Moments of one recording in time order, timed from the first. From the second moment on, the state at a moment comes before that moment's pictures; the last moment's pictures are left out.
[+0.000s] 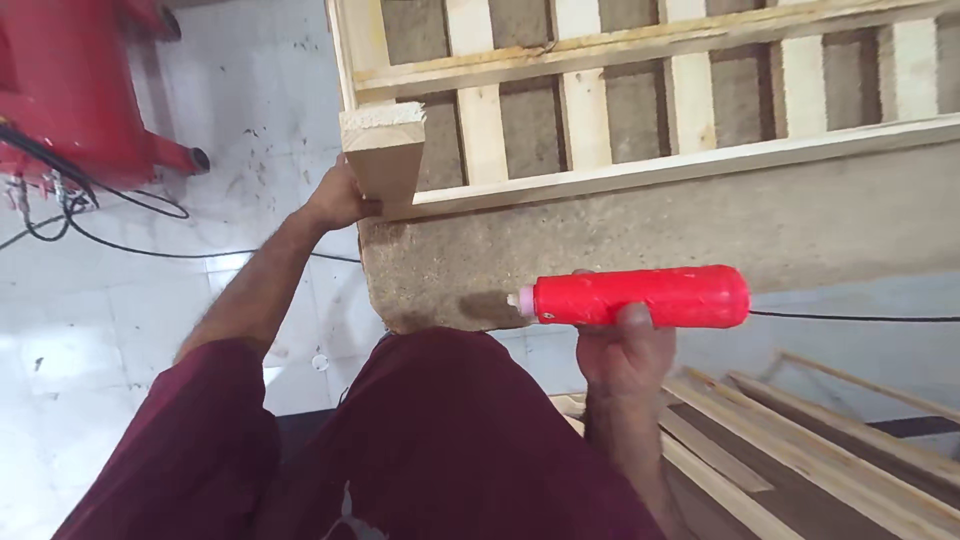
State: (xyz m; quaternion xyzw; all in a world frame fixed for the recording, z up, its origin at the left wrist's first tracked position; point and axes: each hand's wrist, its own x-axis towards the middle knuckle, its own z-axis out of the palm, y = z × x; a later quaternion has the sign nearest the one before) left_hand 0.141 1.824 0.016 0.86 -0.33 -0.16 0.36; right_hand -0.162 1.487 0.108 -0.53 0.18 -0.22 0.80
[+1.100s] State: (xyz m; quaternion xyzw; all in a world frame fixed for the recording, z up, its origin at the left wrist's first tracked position) left_hand 0.073 1.704 0.129 0.61 0.07 -0.26 0.74; right_hand -0.090 1.501 0.160 -0.71 -0.11 -0.11 0.69
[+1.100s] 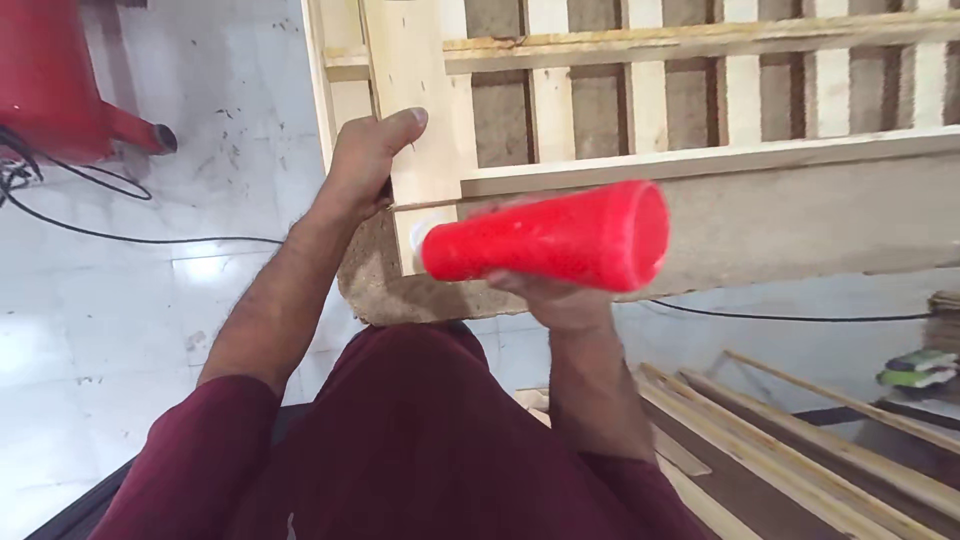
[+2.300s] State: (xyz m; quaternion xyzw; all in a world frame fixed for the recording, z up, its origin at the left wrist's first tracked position) left_hand -0.014 1.778 0.092 0.76 0.15 0.03 0.63; right_hand 0.236 1.026 -0.006 -0.86 0.12 0.36 -0.34
